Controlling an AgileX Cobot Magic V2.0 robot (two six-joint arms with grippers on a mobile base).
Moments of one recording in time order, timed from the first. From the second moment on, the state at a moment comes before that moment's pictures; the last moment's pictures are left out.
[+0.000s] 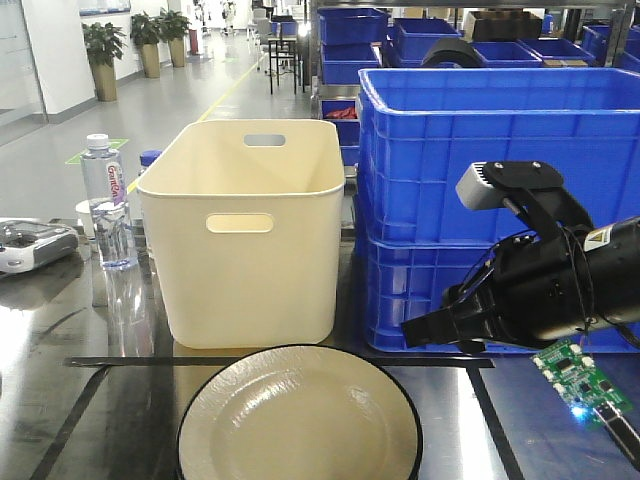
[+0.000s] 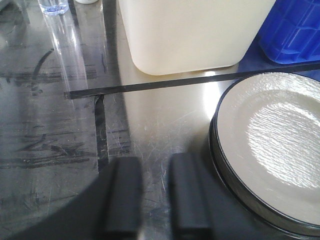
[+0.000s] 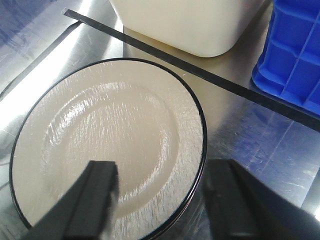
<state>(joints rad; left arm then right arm) -0.22 0.97 -1.19 0.00 0.93 -0.08 0.27 1.39 -1.38 0.48 0.92 -0.43</state>
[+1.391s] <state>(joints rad) -0.22 0.64 -0.61 0.02 0.27 -0.08 0.27 1.39 -1.38 0.48 0.92 -0.43</state>
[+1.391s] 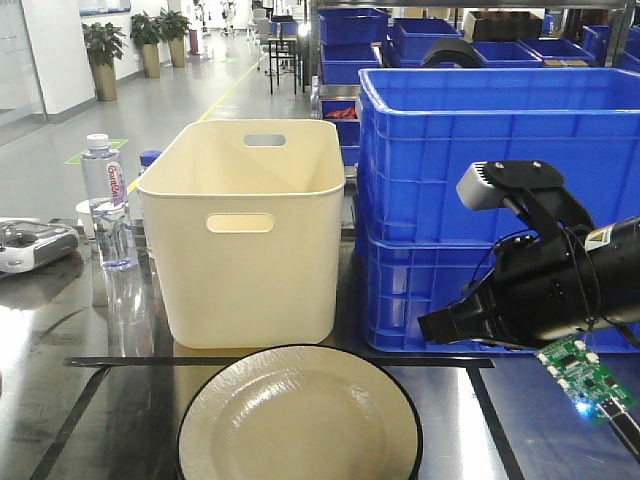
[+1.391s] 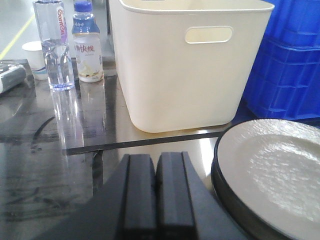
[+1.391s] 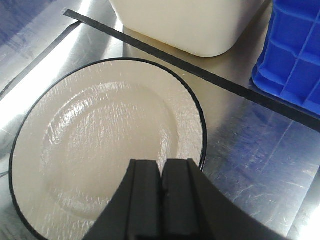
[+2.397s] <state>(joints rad) -0.05 -0.01 0.01 0.03 0.13 -0.08 0.27 1.39 -1.38 0.48 0.92 -0.43</state>
